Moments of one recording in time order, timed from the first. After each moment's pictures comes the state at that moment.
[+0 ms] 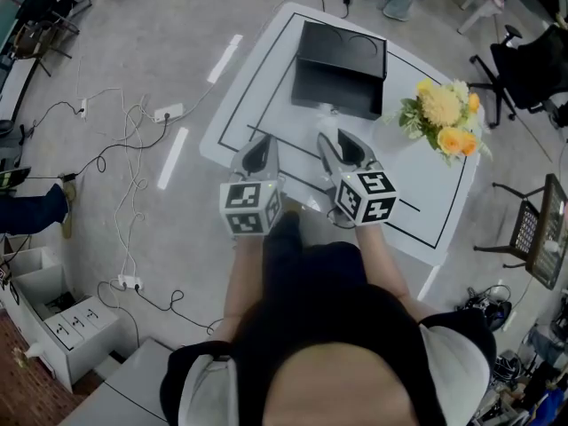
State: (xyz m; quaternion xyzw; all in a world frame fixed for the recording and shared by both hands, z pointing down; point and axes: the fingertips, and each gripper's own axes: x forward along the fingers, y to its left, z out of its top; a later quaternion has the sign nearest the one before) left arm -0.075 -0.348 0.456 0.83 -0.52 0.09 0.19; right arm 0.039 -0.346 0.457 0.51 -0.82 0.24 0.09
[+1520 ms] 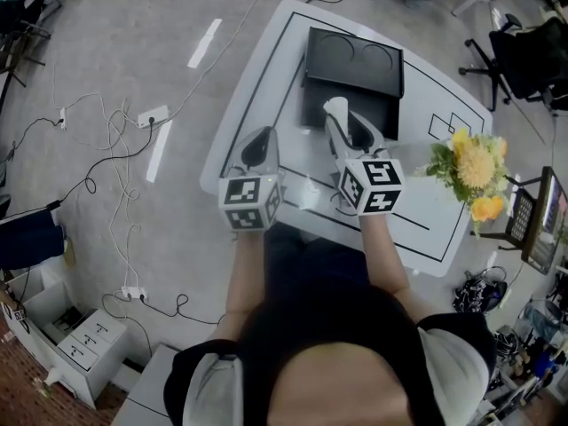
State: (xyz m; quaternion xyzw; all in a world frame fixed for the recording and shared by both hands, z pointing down) left arm -0.090 -0.464 0.496 0.84 -0.49 0.09 0.23; right arm 0.041 -0.472 0.472 0.57 -0.79 0.20 0.12
